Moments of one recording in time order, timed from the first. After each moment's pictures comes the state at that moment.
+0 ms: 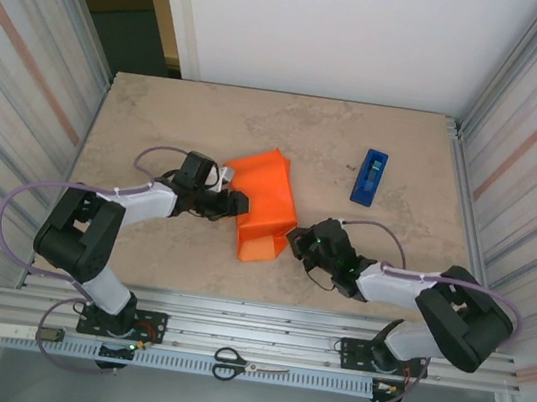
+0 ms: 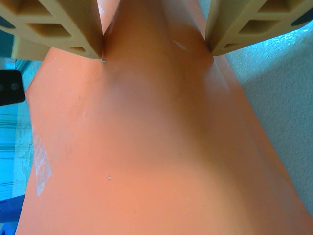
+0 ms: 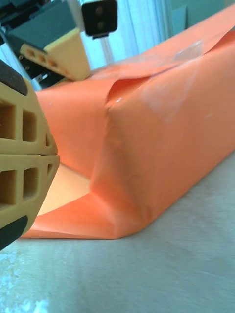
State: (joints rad) left arm -0.40 1.60 0.79 -0.11 0.55 -0.60; right arm 0.76 1.37 0.39 0.42 -0.03 1.57
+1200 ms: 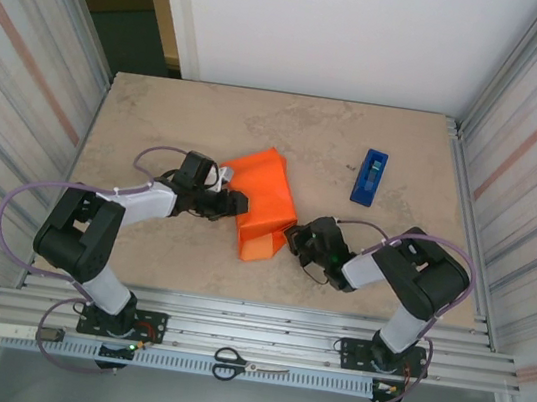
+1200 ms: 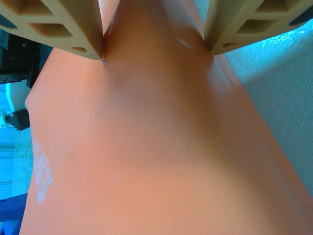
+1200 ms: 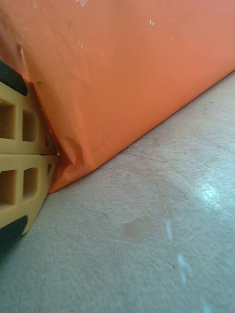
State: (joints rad) left arm -0.40 1.60 0.79 -0.11 0.55 -0.60; right arm 0.72 1.72 0.42 0.73 -0.06 1.59
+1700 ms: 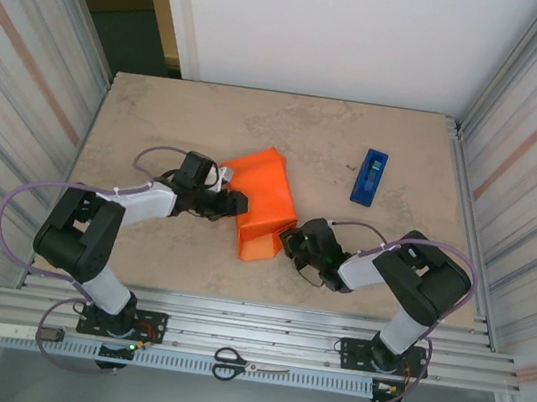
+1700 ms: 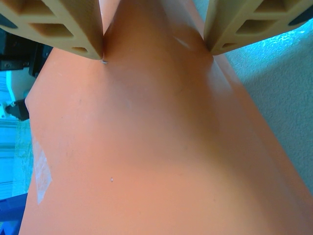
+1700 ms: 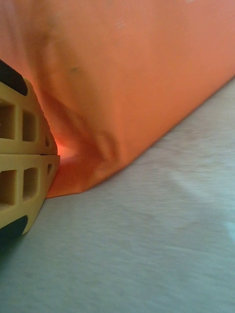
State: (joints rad) left arm -0.40 1.60 0.79 -0.11 0.56 -0.60; right arm 0.79 1.68 0.44 0.63 -0.02 1.61
